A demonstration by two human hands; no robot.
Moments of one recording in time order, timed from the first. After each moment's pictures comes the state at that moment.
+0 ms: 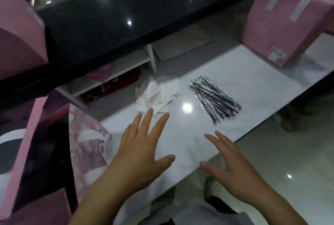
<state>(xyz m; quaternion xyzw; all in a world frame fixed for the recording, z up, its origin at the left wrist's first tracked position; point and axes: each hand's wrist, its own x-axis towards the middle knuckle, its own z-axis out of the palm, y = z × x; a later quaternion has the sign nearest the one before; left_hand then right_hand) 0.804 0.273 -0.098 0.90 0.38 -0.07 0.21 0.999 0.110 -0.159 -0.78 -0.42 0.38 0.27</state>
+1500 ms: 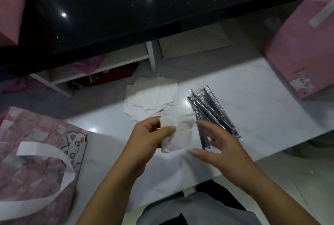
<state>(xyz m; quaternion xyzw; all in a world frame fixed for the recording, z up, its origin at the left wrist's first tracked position) 0.925 0.311 -0.140 0.45 0.50 0.24 0.70 1.110 0.207 -0.149 -0.67 -0.39 0.51 0.38</state>
